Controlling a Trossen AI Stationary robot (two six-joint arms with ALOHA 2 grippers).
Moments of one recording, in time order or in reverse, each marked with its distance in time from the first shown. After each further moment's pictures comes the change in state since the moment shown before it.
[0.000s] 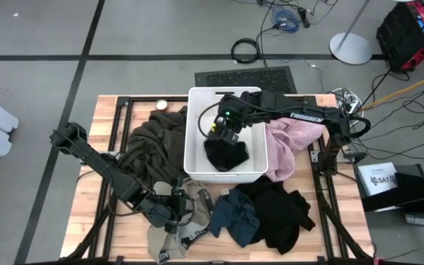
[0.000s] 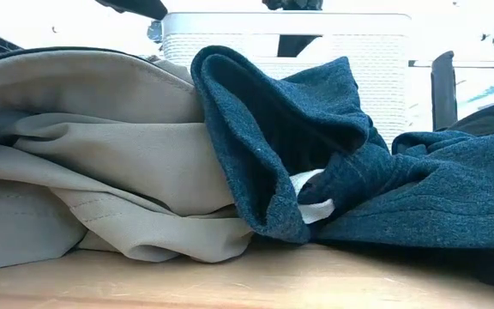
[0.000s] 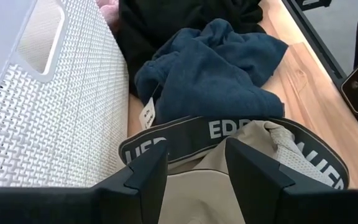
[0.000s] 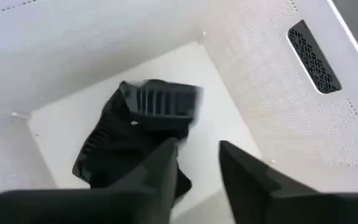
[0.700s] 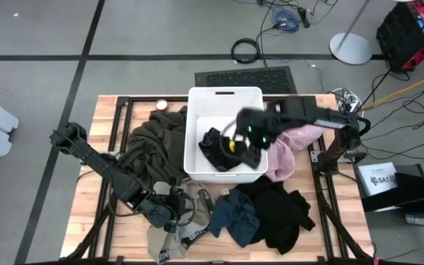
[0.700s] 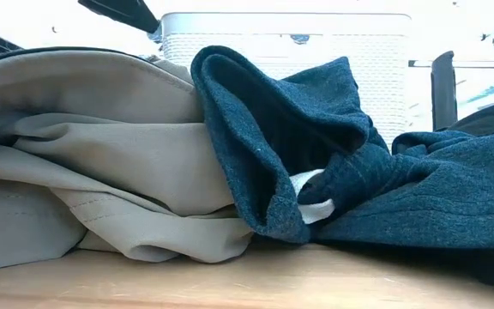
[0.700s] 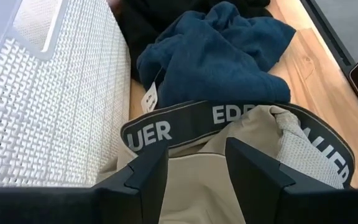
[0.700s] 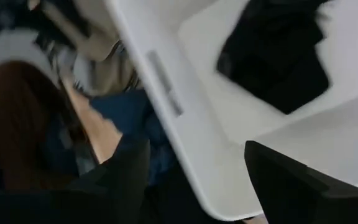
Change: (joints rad) left arm -0.002 0.000 0.000 -0.055 0.000 -0.050; right arm 0.207 -0.073 0.160 -0.303 -0.415 0.314
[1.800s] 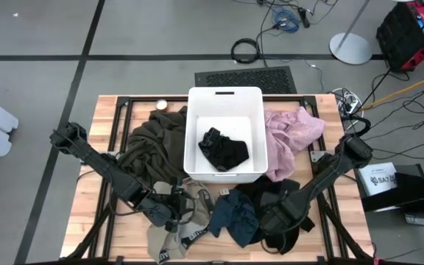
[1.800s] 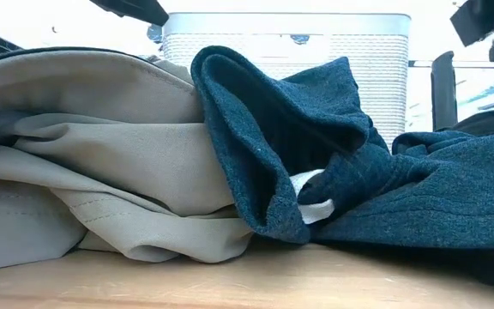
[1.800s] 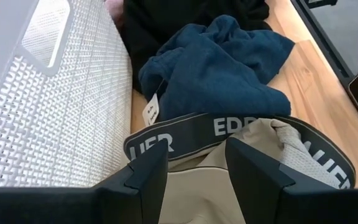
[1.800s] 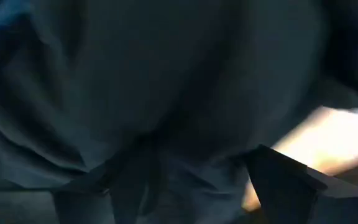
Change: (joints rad) left arm 0.011 0.000 0.000 0.042 0.000 0.031; right arm 0.631 0.005 -0.879 0.321 0.137 0.490
